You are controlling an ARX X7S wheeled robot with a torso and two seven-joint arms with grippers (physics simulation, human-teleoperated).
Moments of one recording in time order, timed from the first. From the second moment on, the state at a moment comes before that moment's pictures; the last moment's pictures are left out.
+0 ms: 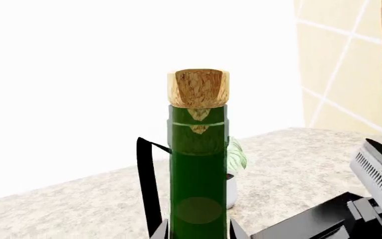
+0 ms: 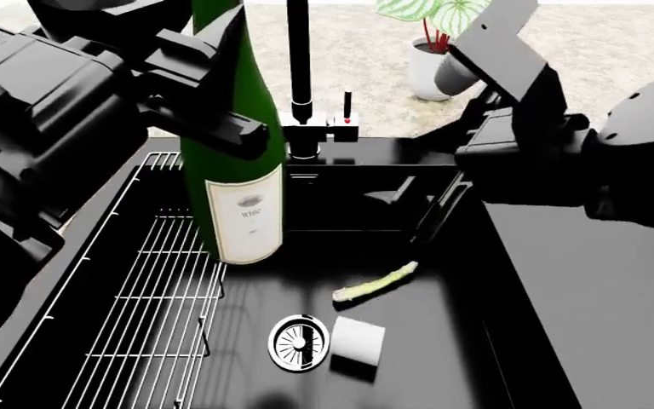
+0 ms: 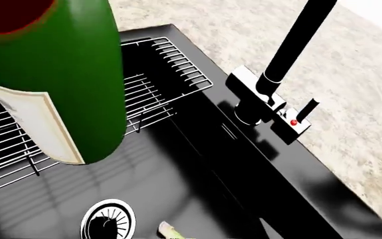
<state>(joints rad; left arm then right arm) -1.76 -0.99 1.21 0.65 -1.70 -0.28 -0.80 2.19 0.83 -1.86 -0.19 1.73 0.61 -0.04</state>
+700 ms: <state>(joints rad) -1.59 -0.92 1.28 0.64 -1.62 -0.24 -0.78 2.20 1.06 -1.69 -0.20 1.63 0.37 0.16</state>
